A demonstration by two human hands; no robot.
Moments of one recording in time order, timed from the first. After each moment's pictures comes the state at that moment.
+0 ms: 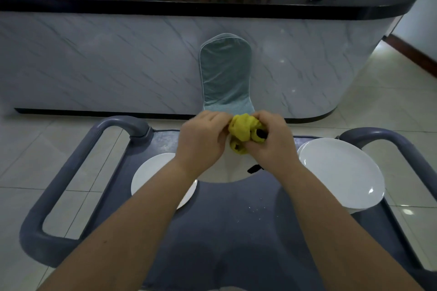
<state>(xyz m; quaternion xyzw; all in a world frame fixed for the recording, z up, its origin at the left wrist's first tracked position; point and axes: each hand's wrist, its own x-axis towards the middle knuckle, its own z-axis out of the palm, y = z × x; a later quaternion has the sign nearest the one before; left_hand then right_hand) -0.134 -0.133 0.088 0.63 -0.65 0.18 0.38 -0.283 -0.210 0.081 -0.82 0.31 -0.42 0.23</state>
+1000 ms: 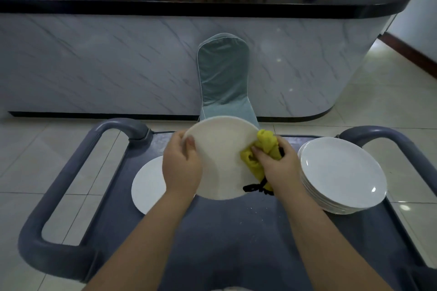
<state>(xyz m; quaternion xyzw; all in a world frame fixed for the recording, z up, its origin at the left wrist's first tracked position) -0.126 -0.102 0.041 0.73 -0.34 -0.04 0.60 -0.297 -0.195 0.031 -0.60 0.47 -0.43 0.48</state>
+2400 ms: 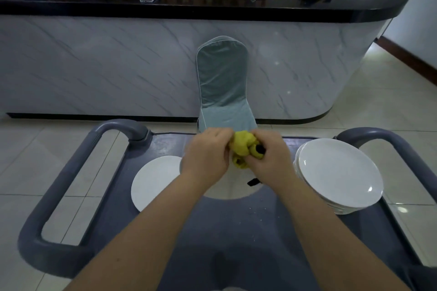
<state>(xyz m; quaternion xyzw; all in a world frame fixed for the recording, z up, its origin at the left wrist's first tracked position) -0.136 -0.126 0.063 0.64 -0.66 0.11 0.36 -0.289 -0.197 0.060 -0.82 0.30 -0.41 0.26</state>
